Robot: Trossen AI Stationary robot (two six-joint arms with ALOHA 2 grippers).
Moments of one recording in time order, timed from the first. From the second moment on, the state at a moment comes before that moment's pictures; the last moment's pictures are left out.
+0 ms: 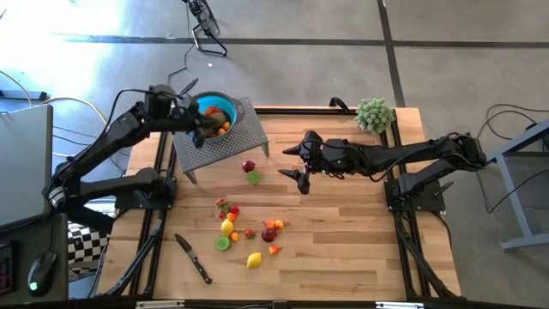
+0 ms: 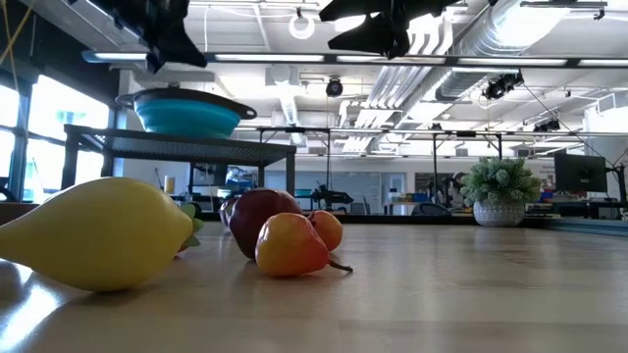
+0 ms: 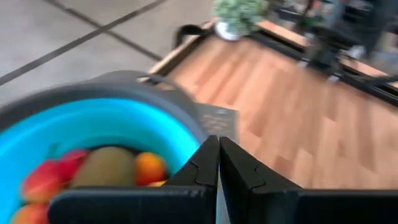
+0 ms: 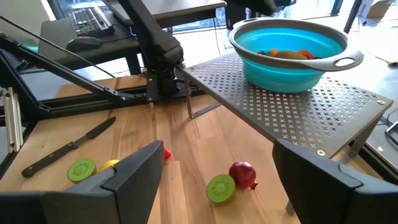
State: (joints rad) left arm 0.75 0.82 0.95 -0.60 0.31 -0.03; right arm 0.00 1.38 0.99 0.10 0.16 0.13
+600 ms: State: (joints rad) left arm 0.47 0.80 0.95 -0.57 0.29 0.00; right arm 0.00 1.38 0.99 0.11 0.21 0.16
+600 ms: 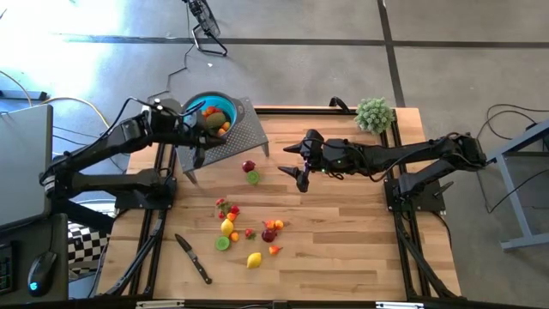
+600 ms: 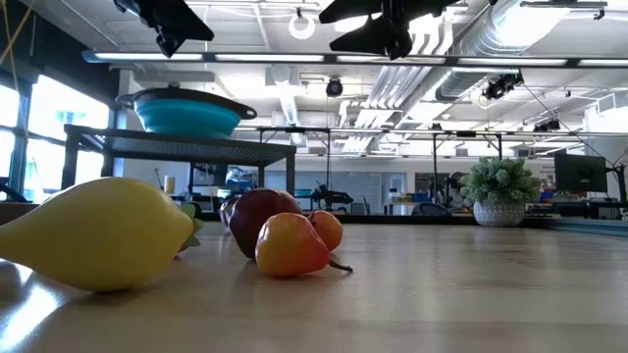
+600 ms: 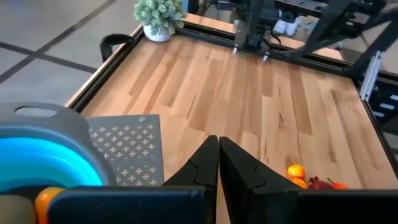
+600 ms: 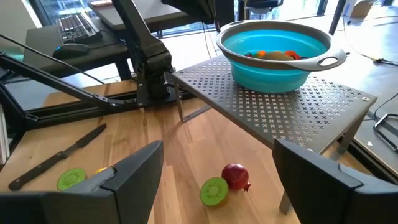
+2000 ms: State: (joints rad) left arm -0.36 0.49 0.43 -0.13 -0.11 0.16; right arm 0.00 1.38 0.99 0.11 0.21 0.19
